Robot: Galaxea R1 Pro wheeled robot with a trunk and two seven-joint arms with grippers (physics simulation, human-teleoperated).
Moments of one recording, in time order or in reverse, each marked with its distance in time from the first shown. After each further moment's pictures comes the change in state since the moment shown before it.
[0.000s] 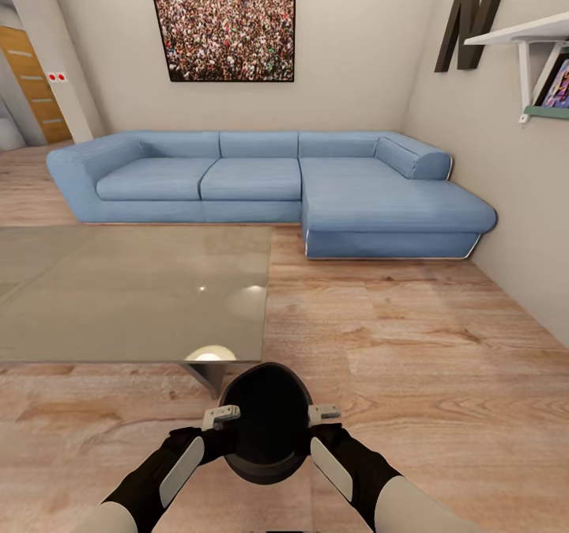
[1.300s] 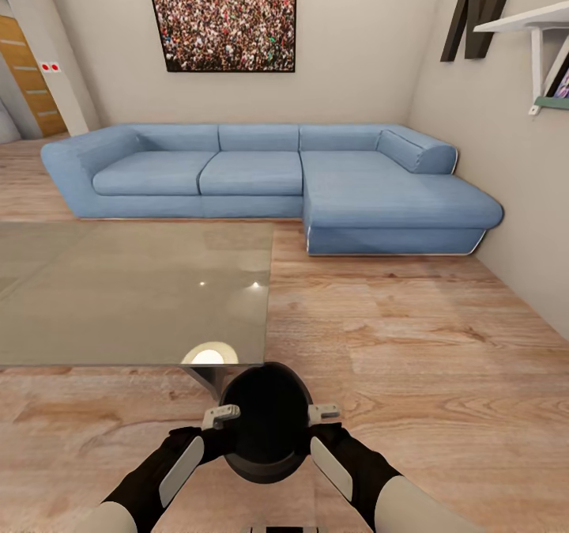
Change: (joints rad) left arm 0.000 0.001 0.001 -0.003 0.000 0.000 0.000; right arm 0.000 0.000 -0.001 -0.003 0.002 0.000 -0.001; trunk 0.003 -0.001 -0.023
